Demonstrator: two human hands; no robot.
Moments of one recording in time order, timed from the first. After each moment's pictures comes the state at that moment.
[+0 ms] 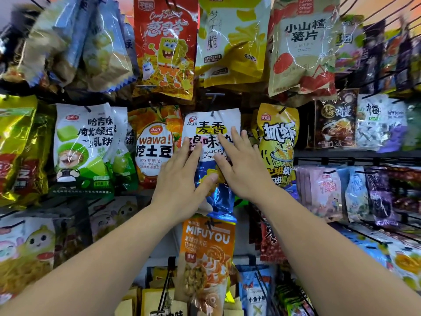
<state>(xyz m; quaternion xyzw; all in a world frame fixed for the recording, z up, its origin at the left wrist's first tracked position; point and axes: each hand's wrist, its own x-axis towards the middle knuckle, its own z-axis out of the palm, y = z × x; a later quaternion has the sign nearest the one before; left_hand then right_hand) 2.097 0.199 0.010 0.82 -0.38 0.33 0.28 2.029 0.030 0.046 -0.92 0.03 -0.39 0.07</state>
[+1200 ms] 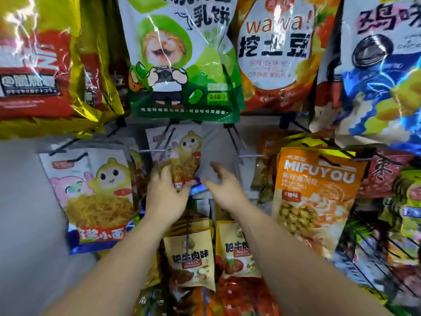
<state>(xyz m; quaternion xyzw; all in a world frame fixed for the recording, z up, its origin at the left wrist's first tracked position) 2.296 0.392 -0.191 0.90 -0.16 0.12 0.40 2.248 0.236 -0.184 -0.85 0.12 -0.18 0.48</state>
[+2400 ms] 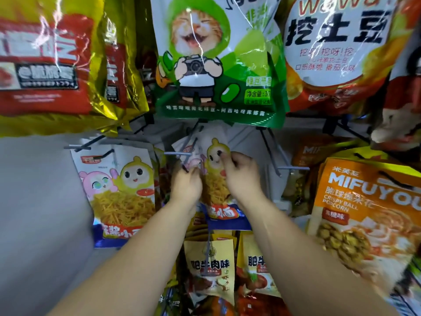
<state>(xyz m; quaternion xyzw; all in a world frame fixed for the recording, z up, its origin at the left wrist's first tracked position) 2.365 0.370 -0.204 0.73 -0.01 0.06 0.69 2.302 0.254 -0.166 -0.77 0.08 -0.33 0.54</state>
